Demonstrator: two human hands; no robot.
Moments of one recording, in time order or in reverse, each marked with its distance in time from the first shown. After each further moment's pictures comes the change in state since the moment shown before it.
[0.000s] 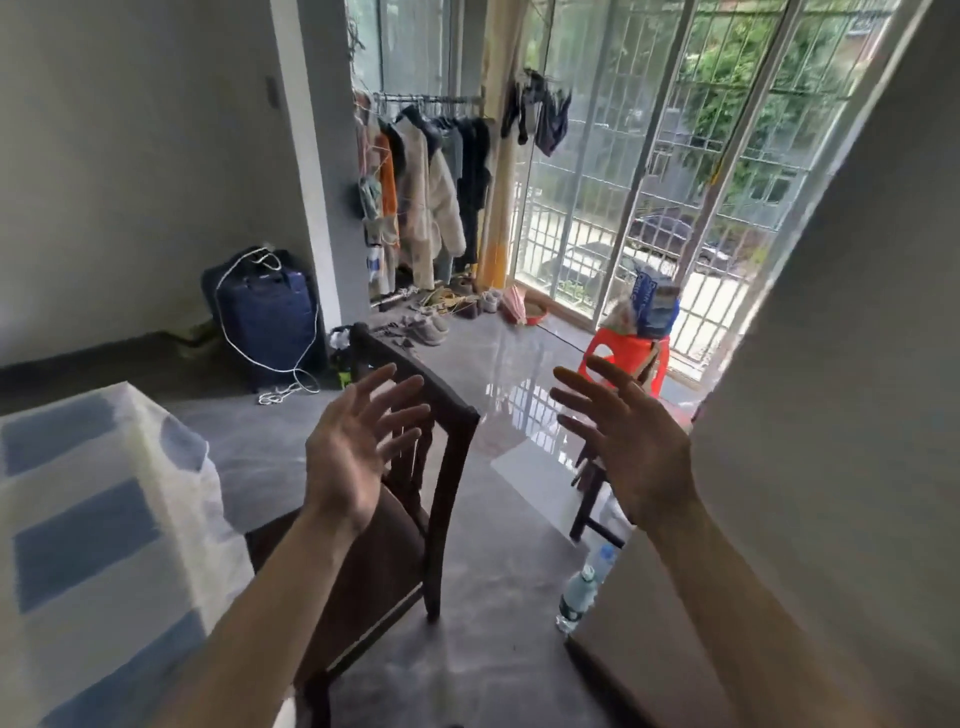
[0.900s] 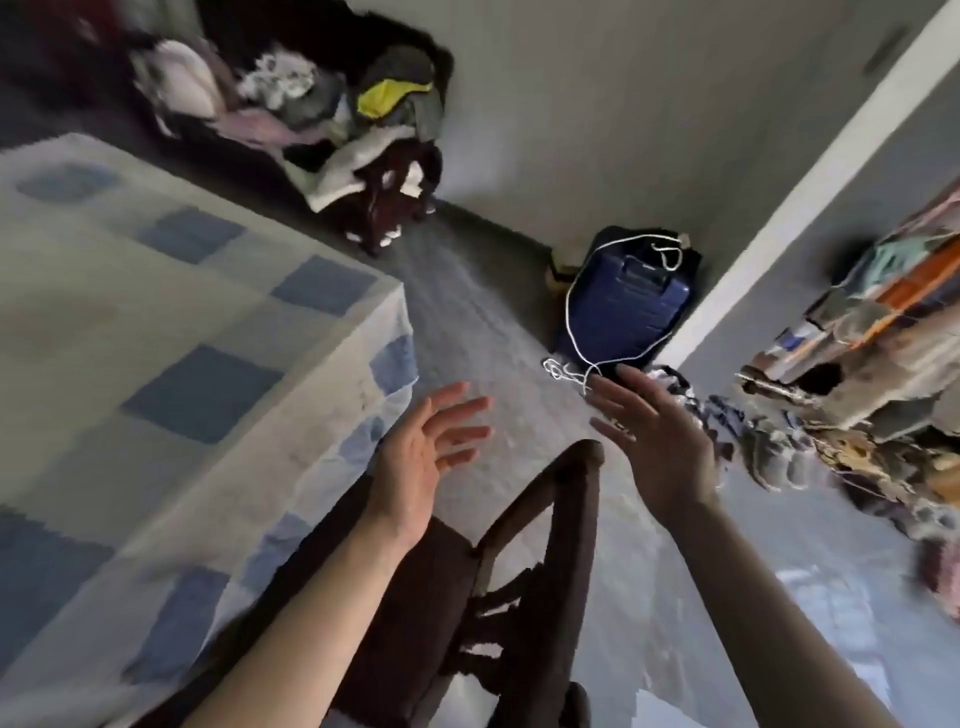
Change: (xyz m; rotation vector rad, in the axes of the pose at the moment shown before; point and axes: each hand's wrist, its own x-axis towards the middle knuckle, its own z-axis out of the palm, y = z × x) left_hand 0.347 -0.096 -0.126 -0.074 0.986 0.256; right_hand 0.587 0.298 0.166 -0.106 -0.904 0.543
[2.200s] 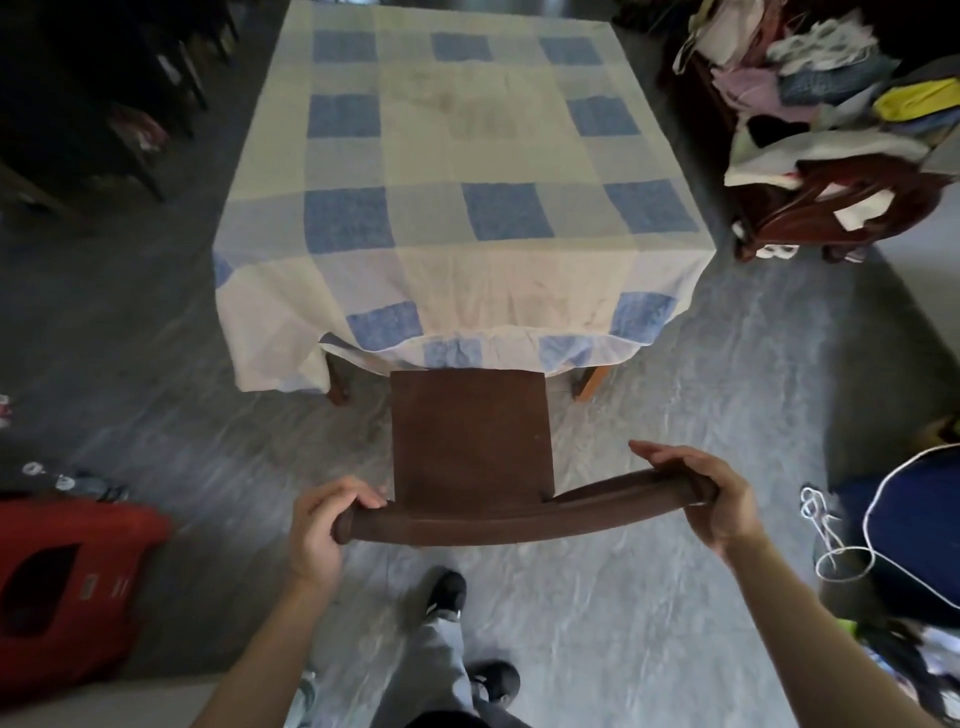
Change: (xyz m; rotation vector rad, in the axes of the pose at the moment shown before) left_hand -0.214 -0.228 0.055 0.118 1.221 0.509; right_hand 0.141 0.129 -0.070 -0.183 -1.010 0.372
